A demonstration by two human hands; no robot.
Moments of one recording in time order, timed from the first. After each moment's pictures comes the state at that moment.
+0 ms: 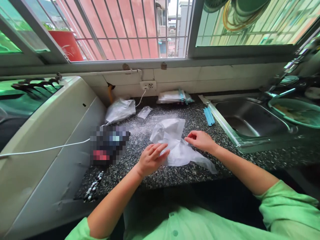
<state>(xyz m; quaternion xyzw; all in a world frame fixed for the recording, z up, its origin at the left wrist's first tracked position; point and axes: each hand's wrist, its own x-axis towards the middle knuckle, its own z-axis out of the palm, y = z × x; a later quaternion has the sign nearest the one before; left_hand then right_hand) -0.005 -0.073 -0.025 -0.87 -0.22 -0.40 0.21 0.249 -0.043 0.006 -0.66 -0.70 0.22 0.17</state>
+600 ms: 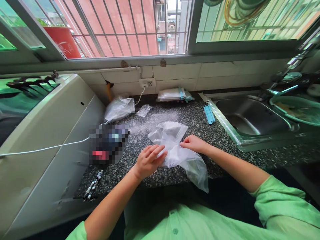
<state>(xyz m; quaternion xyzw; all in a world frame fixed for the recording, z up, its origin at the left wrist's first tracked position) -0.012 -0.079 -0.035 -0.87 -0.22 -0.40 0.21 0.229 -0.041 -0.021 -0.61 -0.71 0.35 0.10</state>
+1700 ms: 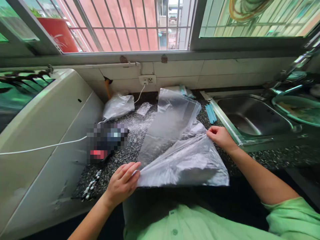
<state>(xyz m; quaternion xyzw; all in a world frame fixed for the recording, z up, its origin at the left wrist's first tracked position) -0.085 -0.132 -0.043 -0.88 -0.31 -0.30 0.21 0.303 -0.048 -0.004 -0.68 -0.63 0.22 0.31</state>
